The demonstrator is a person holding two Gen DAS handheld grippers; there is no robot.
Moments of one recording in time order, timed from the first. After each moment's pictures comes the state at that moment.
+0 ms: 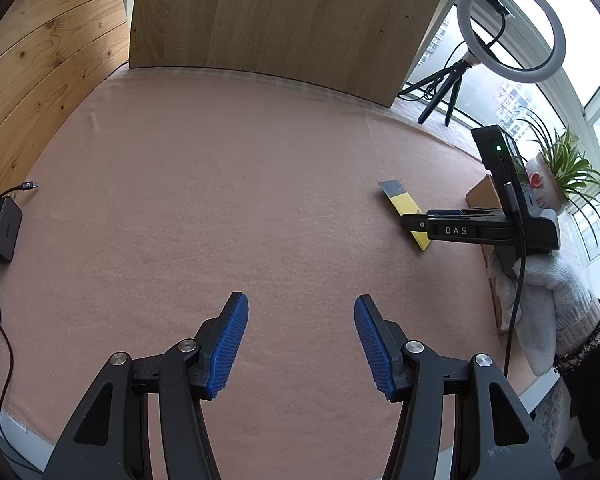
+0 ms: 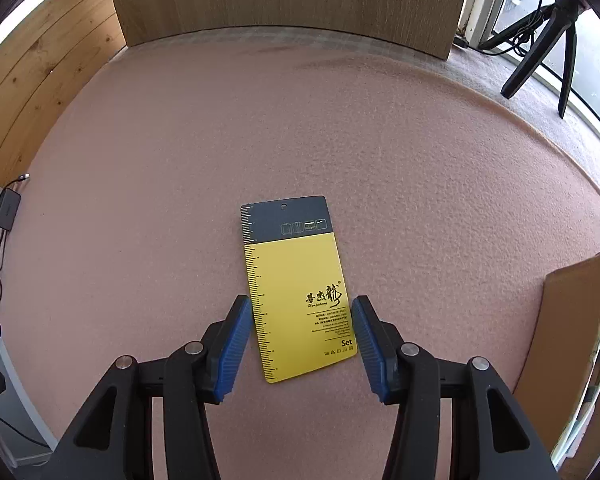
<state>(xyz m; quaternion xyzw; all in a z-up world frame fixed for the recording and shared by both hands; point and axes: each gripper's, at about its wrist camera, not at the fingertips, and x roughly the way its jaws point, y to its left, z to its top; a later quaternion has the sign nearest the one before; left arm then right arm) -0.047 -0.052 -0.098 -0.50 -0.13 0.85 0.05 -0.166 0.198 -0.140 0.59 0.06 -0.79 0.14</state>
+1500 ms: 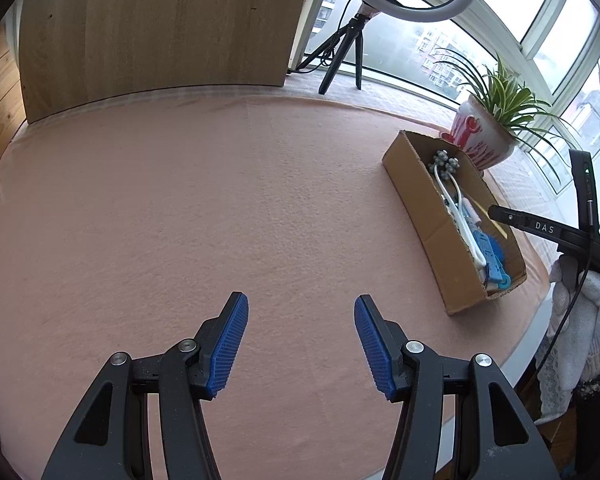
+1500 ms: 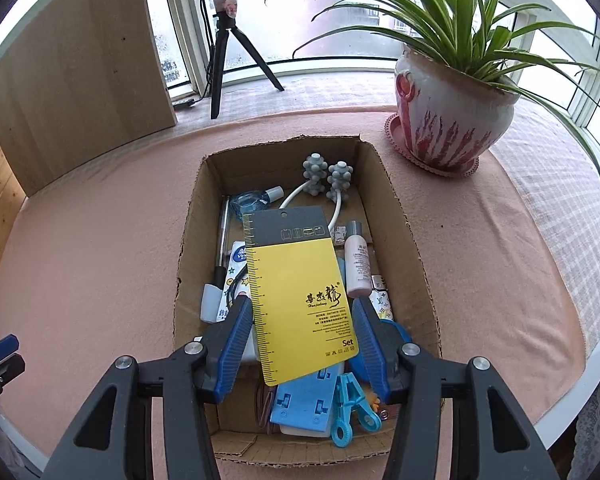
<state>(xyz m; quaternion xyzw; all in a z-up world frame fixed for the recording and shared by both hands) -0.071 0.060 -0.092 -0.50 -0.06 0.85 0.17 -0.042 0.411 -0.065 0.49 -0.08 -0.86 -0.09</state>
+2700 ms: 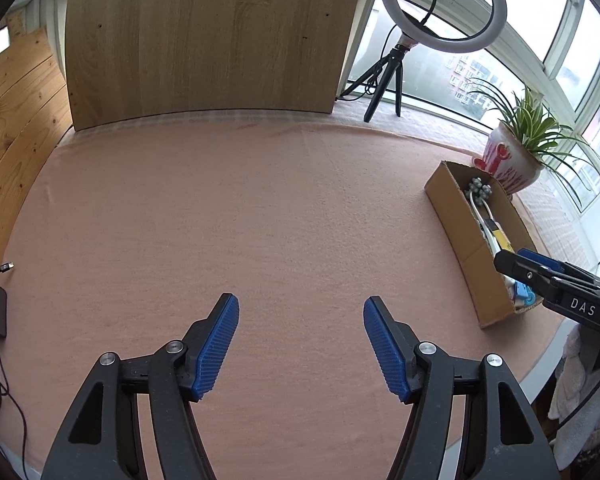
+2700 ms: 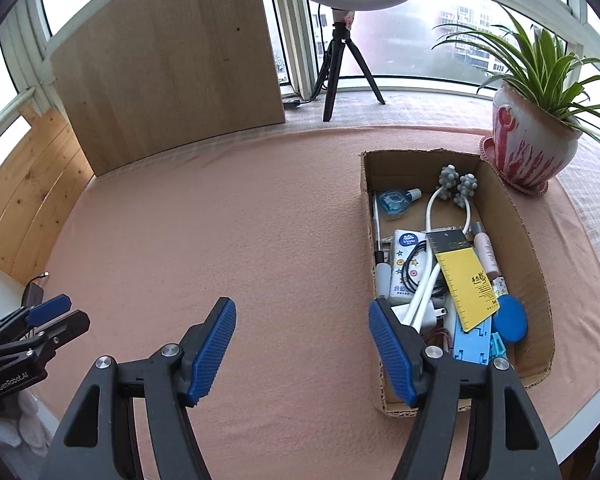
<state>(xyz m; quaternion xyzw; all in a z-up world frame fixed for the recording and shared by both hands) -0.062 0.009 -0.073 -0.47 -0.06 0.87 0.11 -0.021 0.280 -0.043 0.47 -0.08 -0.88 0.00</state>
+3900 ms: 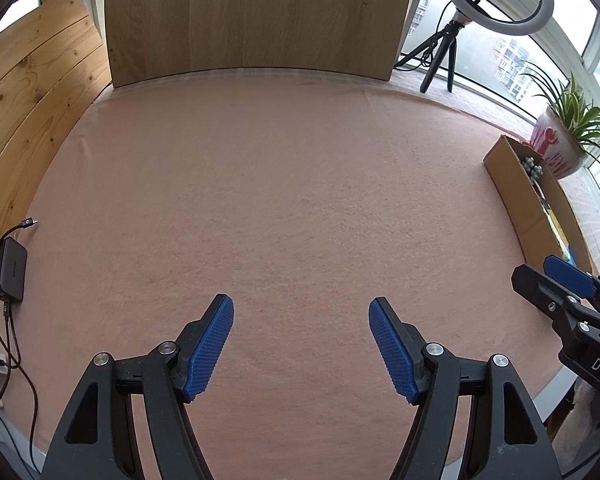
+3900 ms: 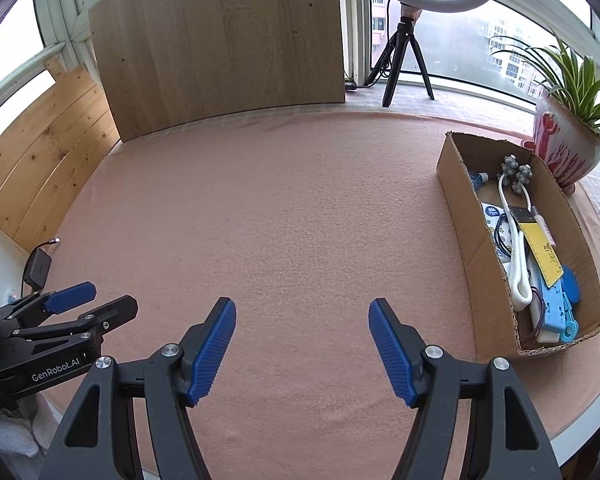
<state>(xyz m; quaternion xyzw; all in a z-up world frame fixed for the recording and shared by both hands) -0.056 -0.035 -0.120 -0.51 -0.05 0.86 0.05 -0.008 0.181 -0.068 0.47 -0.05 -0.88 0.01</state>
